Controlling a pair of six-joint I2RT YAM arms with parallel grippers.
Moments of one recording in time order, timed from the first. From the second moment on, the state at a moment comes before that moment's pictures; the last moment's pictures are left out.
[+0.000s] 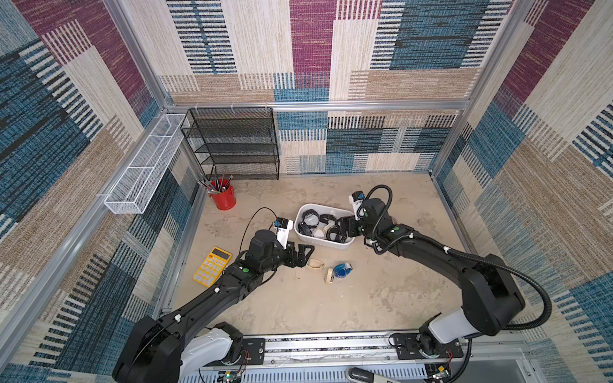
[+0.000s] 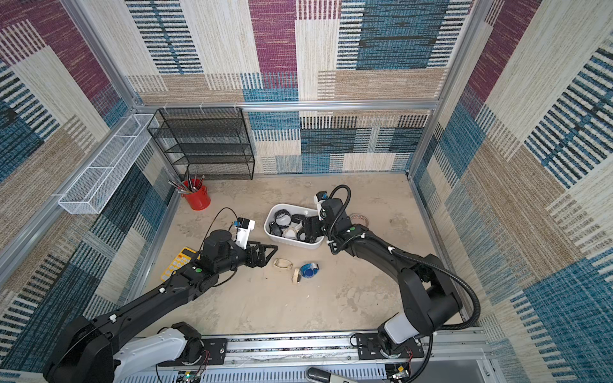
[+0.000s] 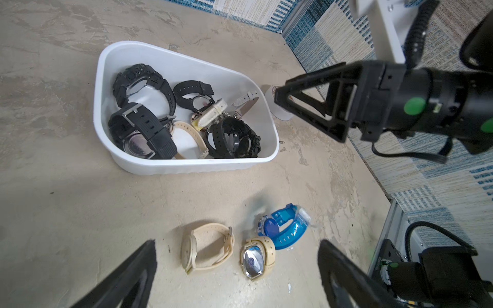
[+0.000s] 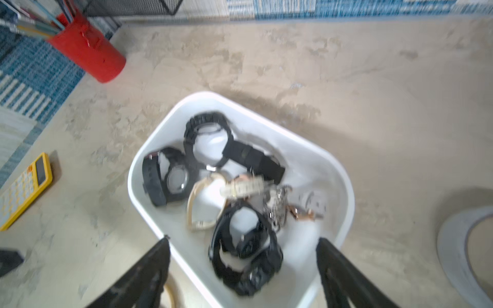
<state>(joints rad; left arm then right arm) -0.54 1.11 0.57 0.05 0.29 -0.43 0.52 1.47 0.91 -0.07 -0.08 0.29</state>
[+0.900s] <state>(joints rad) -0.63 1.20 0.72 -0.18 0.20 -0.39 0.52 1.16 0.61 0.06 -0.14 0.30</state>
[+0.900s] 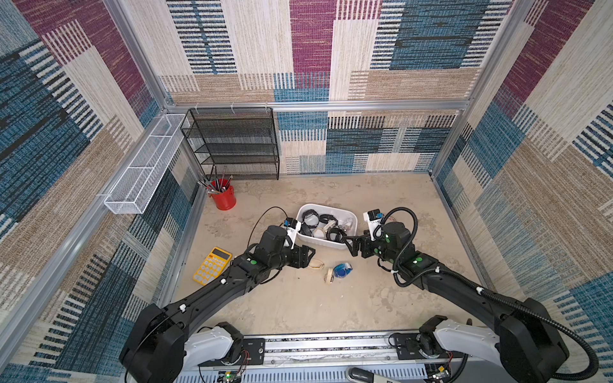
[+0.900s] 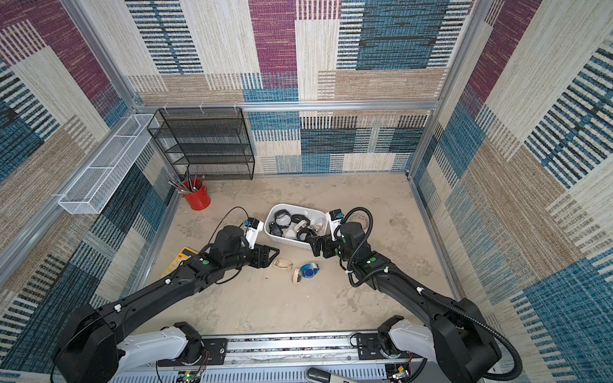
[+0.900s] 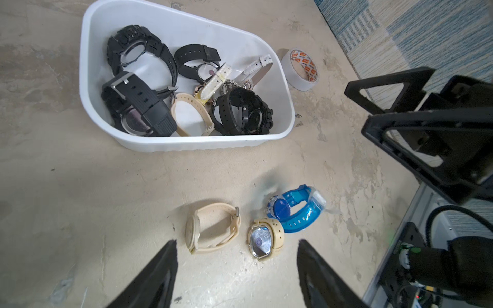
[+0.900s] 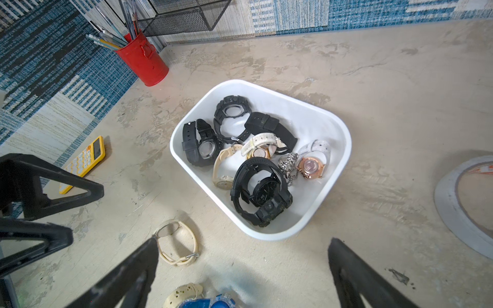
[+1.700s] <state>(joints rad) -0.82 1.55 0.96 -0.40 -0.01 -0.28 0.52 1.15 0.59 0.06 -0.13 0.30</state>
